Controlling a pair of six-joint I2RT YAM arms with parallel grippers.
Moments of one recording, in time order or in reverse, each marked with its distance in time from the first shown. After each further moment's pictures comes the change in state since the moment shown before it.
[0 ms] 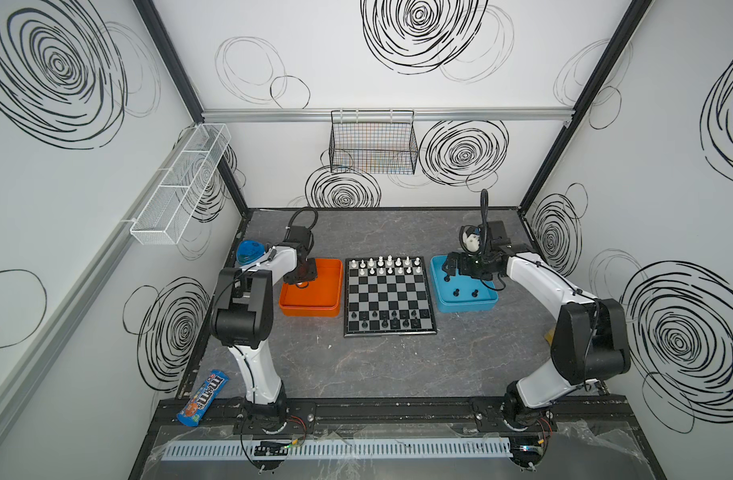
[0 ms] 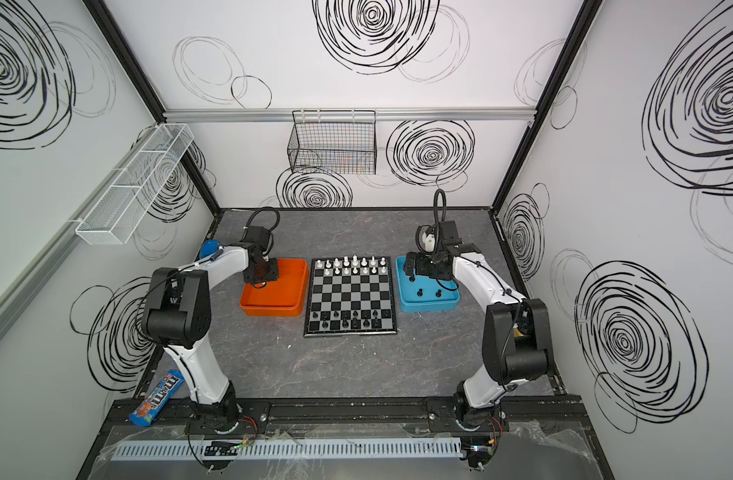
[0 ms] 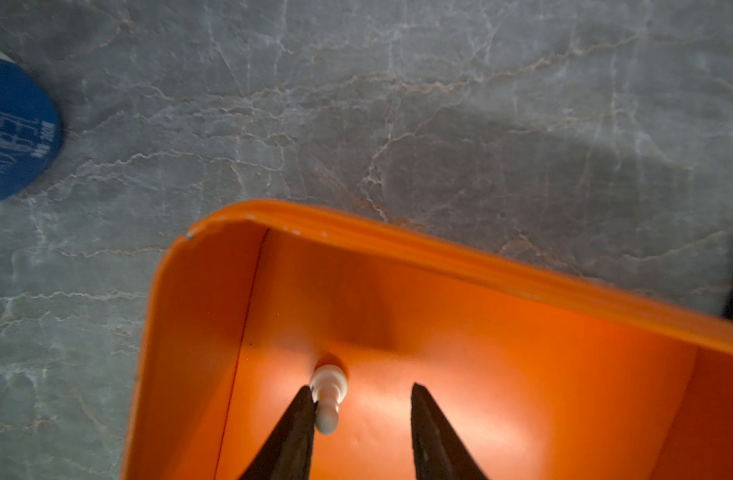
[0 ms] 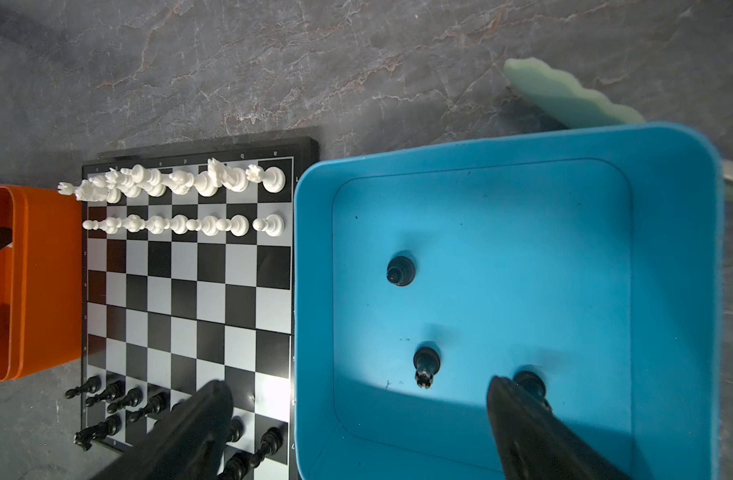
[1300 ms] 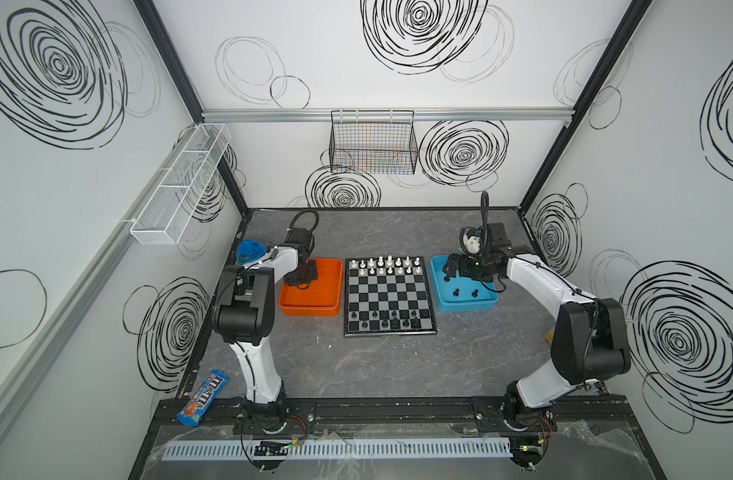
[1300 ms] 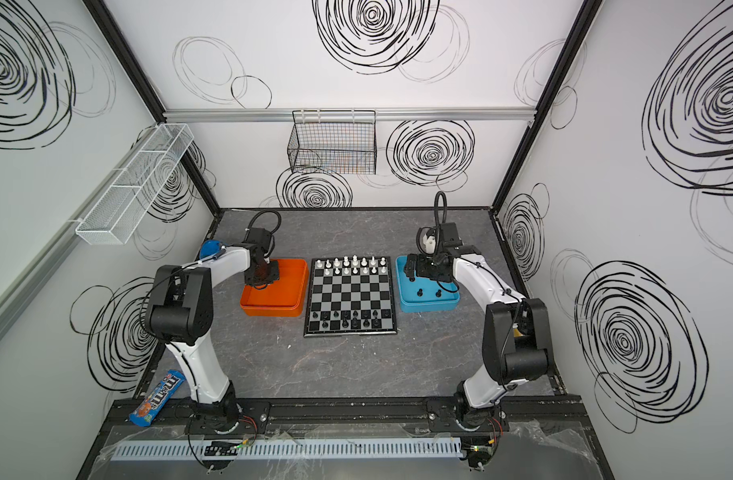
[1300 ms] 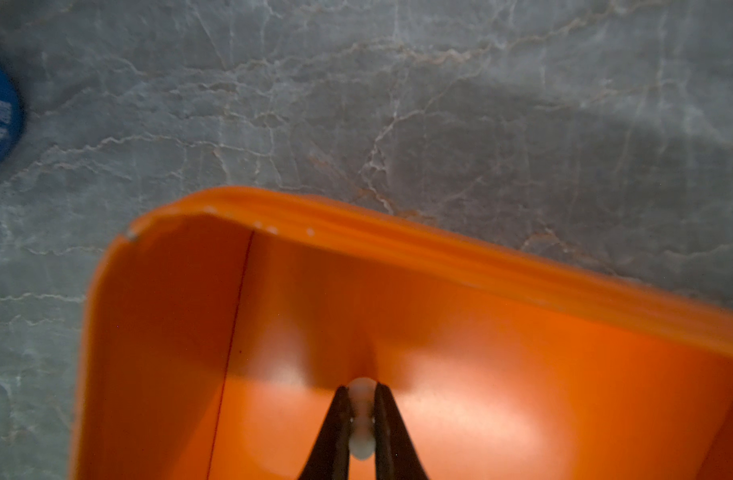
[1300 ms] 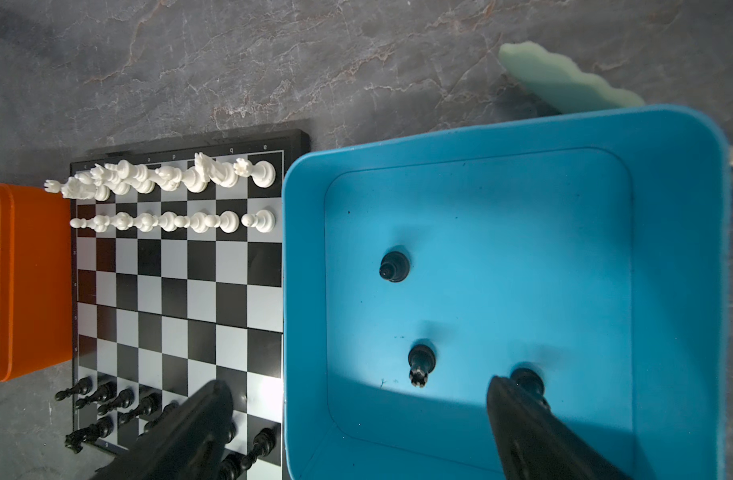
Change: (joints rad) left arm 0.000 0.030 0.000 -0.001 0.000 0.011; right arm -0.006 0.000 -0.023 0.014 0.000 0.000
